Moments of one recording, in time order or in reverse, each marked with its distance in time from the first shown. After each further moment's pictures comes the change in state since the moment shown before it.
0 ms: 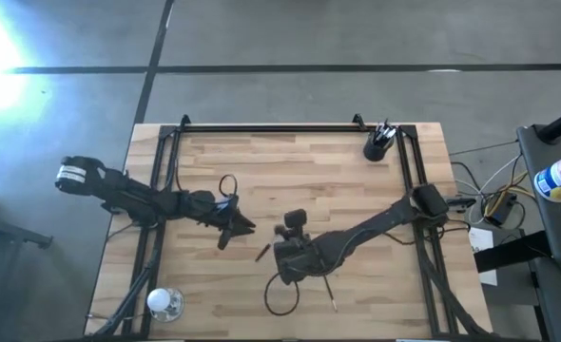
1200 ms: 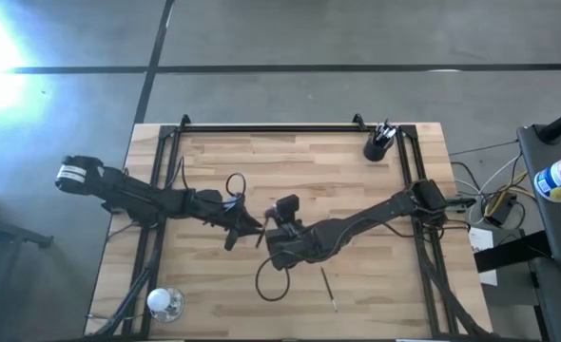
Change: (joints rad) left arm -0.025 0.000 0.149 -0.164 -0.019 0.014; right arm -0.066 -0.013 0.055 0.090 0.146 -0.243
